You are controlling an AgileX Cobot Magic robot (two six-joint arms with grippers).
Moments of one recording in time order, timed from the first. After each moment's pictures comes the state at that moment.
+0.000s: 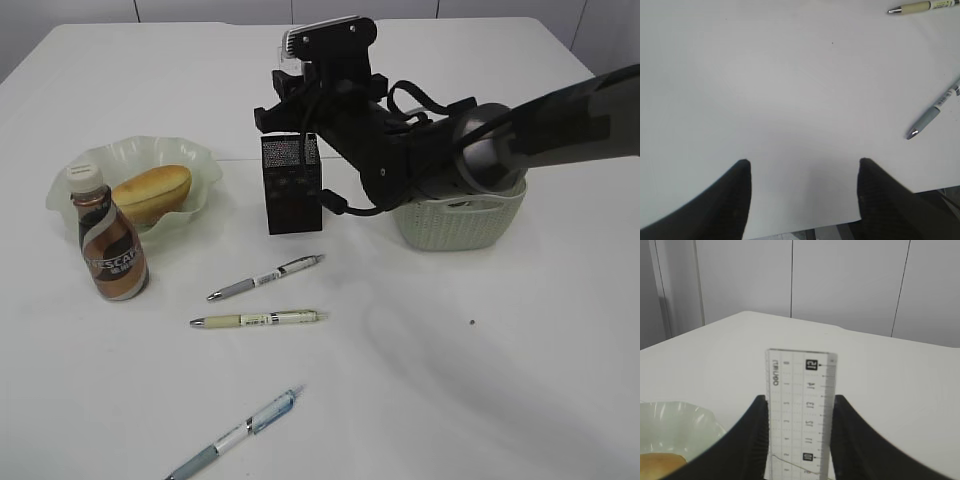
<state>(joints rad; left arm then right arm) -0.21 1.00 -0.88 0.02 1.13 -0.16 0.49 2.23 -1.52 0.19 -0.61 -0.23</state>
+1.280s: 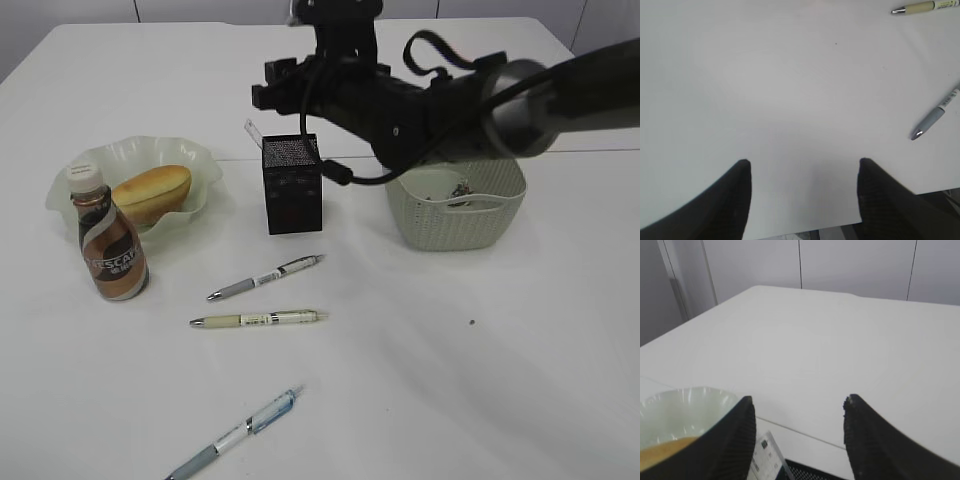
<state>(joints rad) -0.21 1.00 -0.88 0.03 1.13 -0.16 0.49 2.14 -1.52 0.18 -0.39 -0.13</state>
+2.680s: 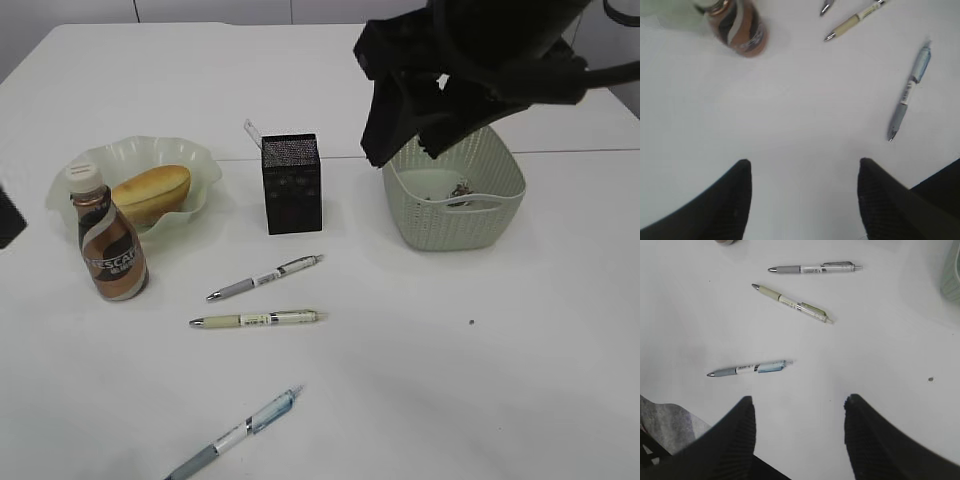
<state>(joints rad) -0.42 1.27 -1.19 0.03 1.19 0.11 0.49 1.59 -1.59 0.22 1.24 -0.01</state>
